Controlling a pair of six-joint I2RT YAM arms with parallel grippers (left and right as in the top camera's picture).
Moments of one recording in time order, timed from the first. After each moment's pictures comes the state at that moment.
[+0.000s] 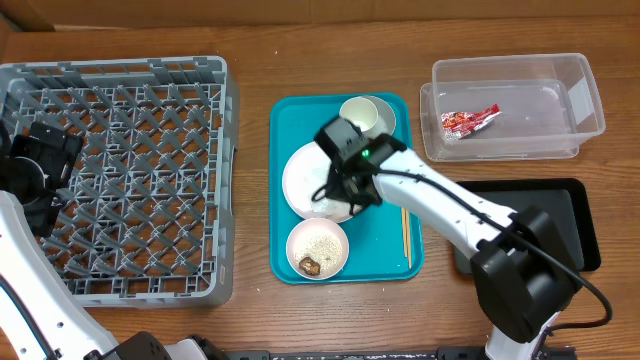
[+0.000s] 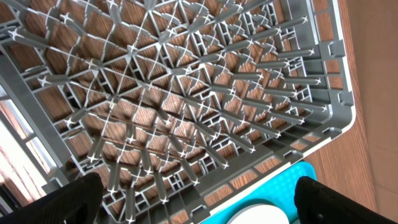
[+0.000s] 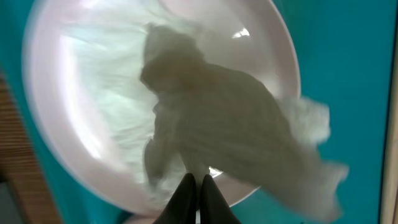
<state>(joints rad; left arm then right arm) 0.63 1.49 1.76 -1.42 0.13 -0.65 0.69 1.90 1.47 -0.89 0.01 0.85</state>
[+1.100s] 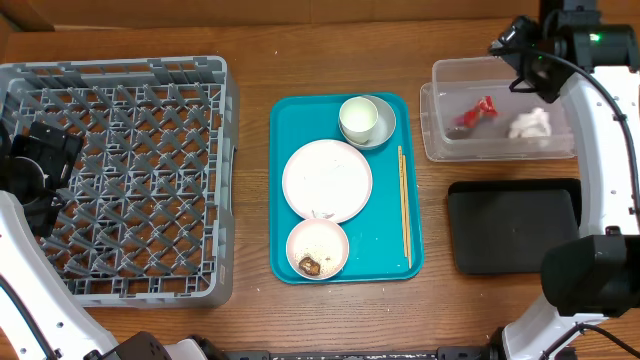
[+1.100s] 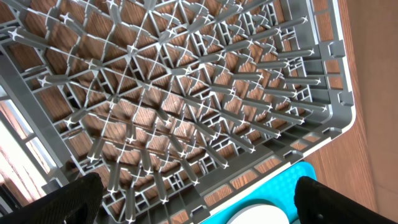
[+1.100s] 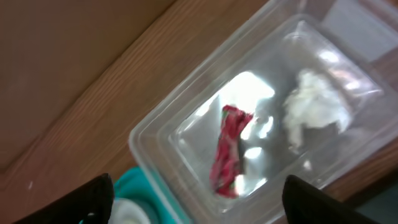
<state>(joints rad) 0.63 1.49 1.76 -1.42 0.13 -0.65 -0.02 1.87 1.96 -1.08 0.09 0.68</state>
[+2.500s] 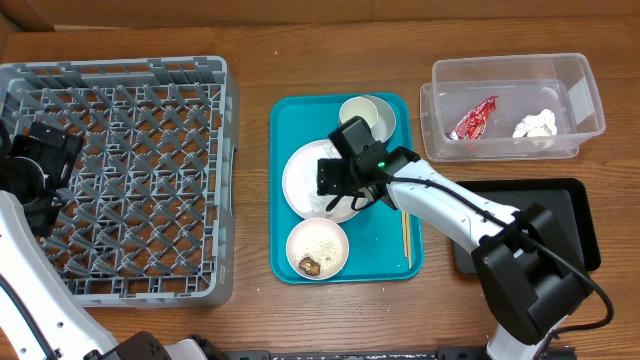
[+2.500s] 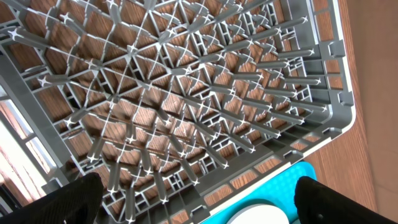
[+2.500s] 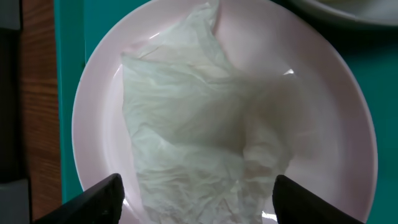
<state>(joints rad) 0.63 1.49 1.76 -1.42 0.13 -0.65 0.64 1.88 1.23 -0.46 -0.08 0.65</state>
